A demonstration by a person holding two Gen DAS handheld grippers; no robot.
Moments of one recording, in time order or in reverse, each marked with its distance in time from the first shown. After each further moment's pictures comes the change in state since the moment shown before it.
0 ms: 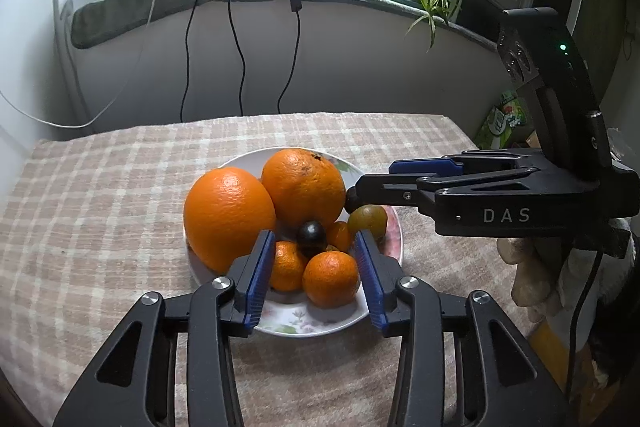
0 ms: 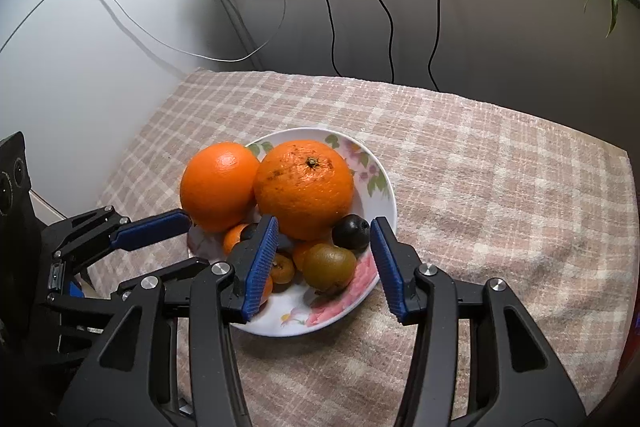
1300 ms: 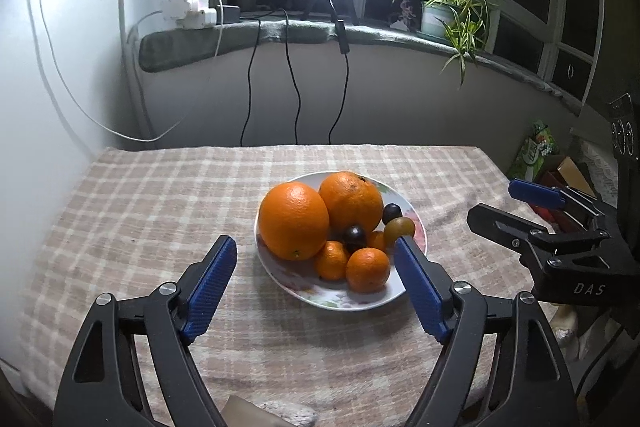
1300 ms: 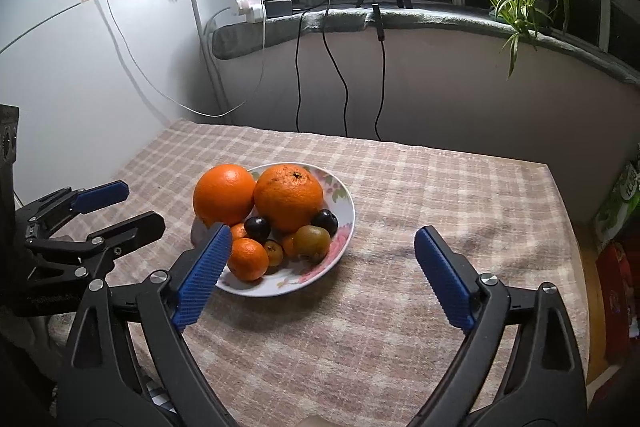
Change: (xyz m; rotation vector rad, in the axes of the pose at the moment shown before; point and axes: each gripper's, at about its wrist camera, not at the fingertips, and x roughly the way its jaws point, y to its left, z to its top) left arm -0.054 -0.003 -0.016 -0.045 -0.128 0.189; right arm -0.077 0.030 -0.052 -0.012 -0.282 -0.200
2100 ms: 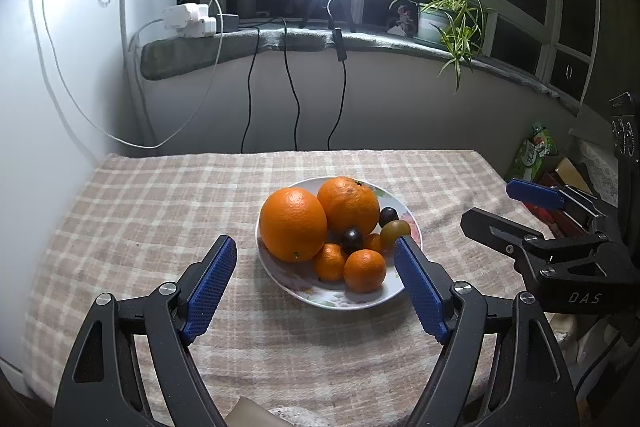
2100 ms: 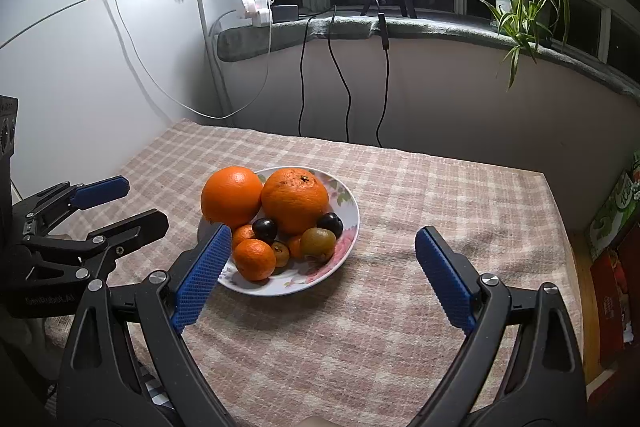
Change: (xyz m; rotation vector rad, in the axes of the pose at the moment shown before) left arm -0.009 -0.004 0.000 0.008 -0.021 0.005; right arm -0.007 0.010 -0.001 -0.029 -0.014 -0.010
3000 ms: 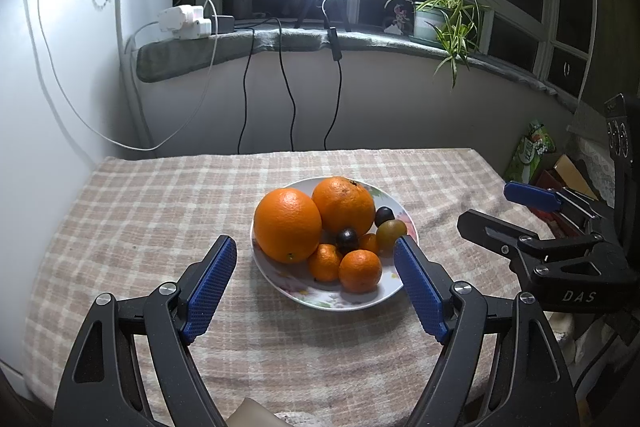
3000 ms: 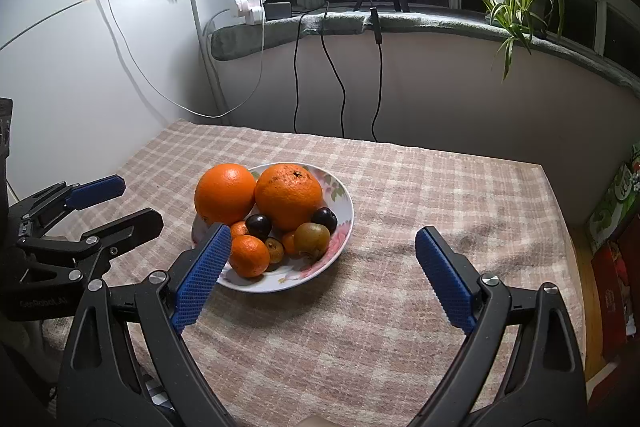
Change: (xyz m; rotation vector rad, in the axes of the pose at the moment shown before) left arm 0.000 -0.004 0.001 0.010 0.000 -0.007; right arm 0.001 -0.003 -0.003 0.020 0.008 -0.009
